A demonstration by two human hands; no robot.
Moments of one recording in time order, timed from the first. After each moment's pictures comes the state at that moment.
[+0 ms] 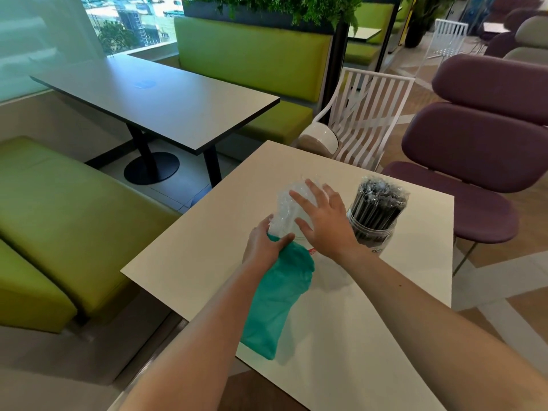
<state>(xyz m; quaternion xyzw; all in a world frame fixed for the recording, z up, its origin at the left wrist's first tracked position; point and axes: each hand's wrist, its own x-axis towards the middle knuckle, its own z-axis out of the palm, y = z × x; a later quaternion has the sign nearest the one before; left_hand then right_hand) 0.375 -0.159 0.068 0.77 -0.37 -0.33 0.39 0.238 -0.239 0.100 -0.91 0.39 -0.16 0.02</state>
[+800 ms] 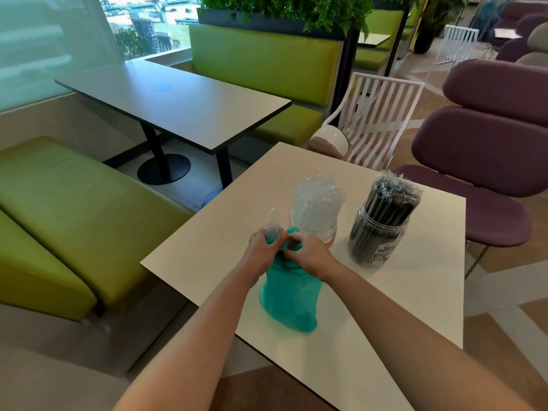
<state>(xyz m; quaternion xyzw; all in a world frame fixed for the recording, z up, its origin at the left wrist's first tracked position) 0.407 -0.120 0.043 0.72 -0.32 -0.43 0.44 0.275 -0.164 0.090 -0.76 0.42 -0.15 0.47</state>
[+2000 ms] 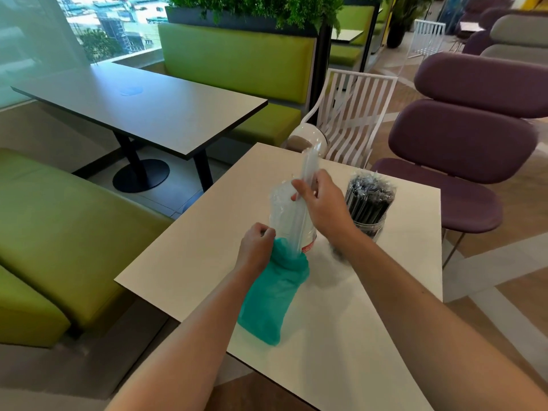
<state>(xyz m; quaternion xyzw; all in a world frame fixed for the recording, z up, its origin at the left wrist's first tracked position) 0.373 -0.151 0.074 0.75 -0.34 -0.33 0.47 0.243 -0.207 0.172 -0.72 0.43 -0.37 0.41</state>
